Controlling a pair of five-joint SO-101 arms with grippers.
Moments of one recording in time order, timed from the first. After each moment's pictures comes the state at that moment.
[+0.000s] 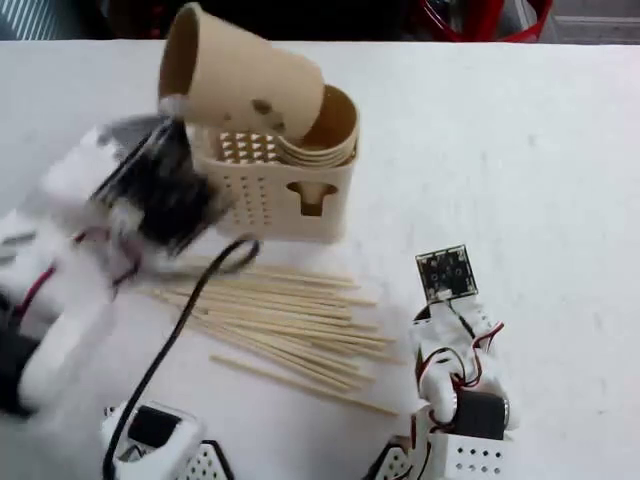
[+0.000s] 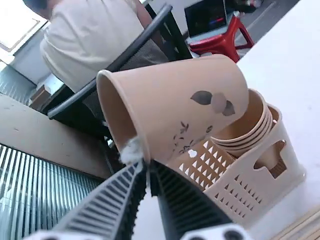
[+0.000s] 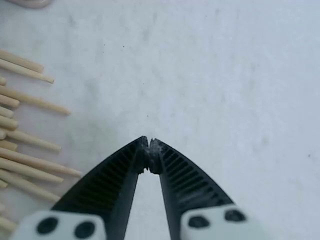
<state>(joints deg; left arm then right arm) 9.5 -35.7 -14.9 84.1 -38.1 2.7 -101.9 90.3 66.4 22.3</state>
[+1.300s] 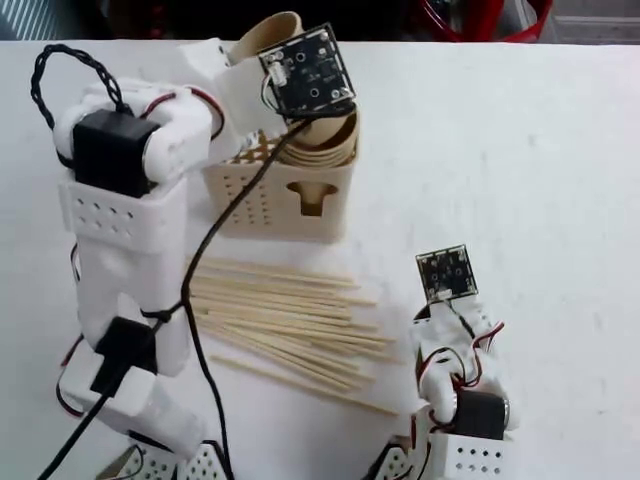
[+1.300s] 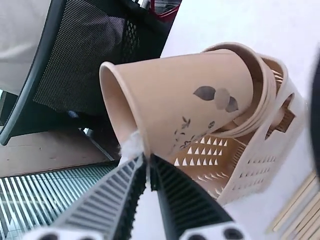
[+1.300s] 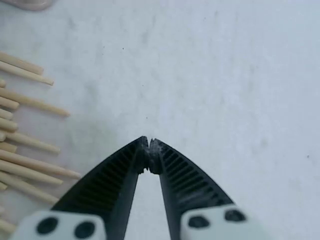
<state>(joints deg) 10.3 7.1 -59.2 102.1 -57.1 2.7 -101.9 90.3 65.9 22.3</state>
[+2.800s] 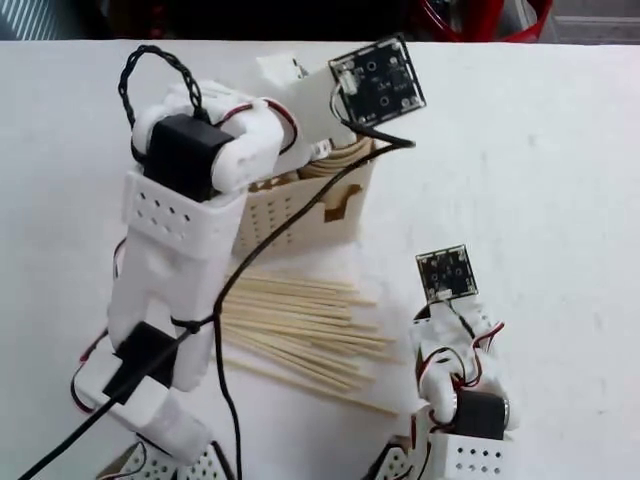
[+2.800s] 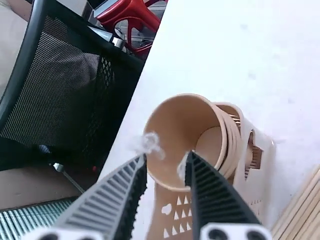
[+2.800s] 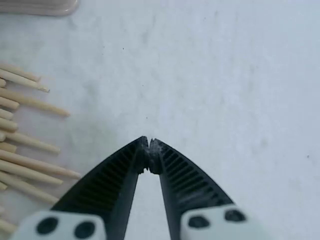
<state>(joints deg) 21.3 7.2 -52.5 95.0 -45.0 2.7 -101.9 90.3 65.9 22.3</state>
